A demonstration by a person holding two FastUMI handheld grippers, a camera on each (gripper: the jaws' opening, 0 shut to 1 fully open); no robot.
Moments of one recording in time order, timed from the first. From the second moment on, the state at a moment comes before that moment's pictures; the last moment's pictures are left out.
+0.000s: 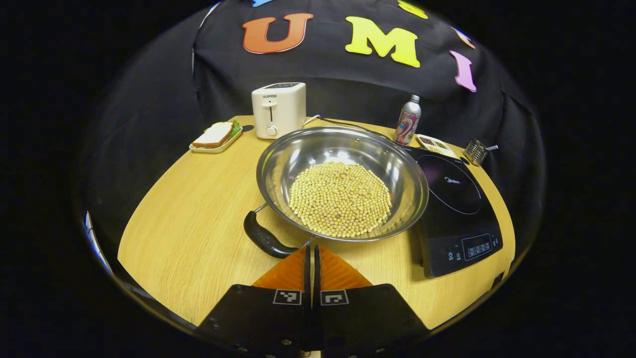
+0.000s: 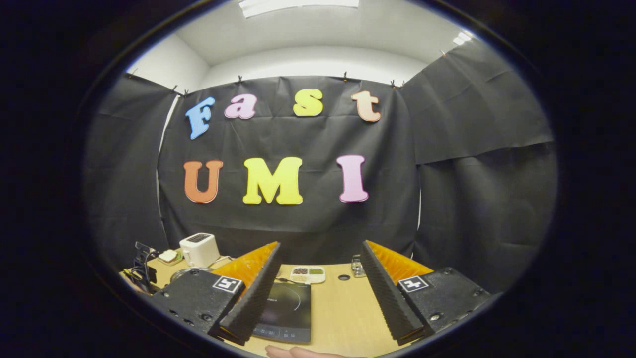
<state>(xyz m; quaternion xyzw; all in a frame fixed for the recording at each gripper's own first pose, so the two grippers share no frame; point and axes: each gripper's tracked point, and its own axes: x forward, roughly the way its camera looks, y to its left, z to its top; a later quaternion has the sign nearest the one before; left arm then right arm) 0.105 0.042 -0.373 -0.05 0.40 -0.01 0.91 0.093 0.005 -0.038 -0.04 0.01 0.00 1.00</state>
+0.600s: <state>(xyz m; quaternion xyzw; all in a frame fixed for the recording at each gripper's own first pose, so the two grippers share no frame) 0.138 0.082 -0.377 -0.04 0.42 0.00 0.91 0.116 0.024 -0.041 -0.05 0.01 0.02 1.00</state>
